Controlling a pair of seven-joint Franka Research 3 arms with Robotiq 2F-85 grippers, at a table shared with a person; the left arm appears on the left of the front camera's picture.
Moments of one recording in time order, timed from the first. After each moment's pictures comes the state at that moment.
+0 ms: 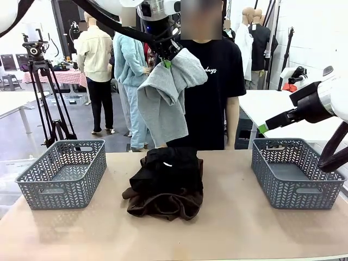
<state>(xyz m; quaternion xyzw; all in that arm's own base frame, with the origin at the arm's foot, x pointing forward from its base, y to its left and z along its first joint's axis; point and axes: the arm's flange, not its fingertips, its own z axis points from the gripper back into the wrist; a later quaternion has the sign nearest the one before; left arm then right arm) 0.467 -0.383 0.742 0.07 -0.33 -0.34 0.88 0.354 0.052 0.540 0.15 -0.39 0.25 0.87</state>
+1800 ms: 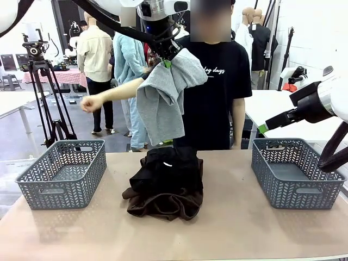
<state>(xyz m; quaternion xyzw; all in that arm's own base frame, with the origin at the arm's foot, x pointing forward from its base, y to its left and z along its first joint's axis) 0.467 -0.383 0.742 0.07 -0.33 -0.34 0.88 0.354 0.052 0.540 0.15 -0.39 0.25 0.87</state>
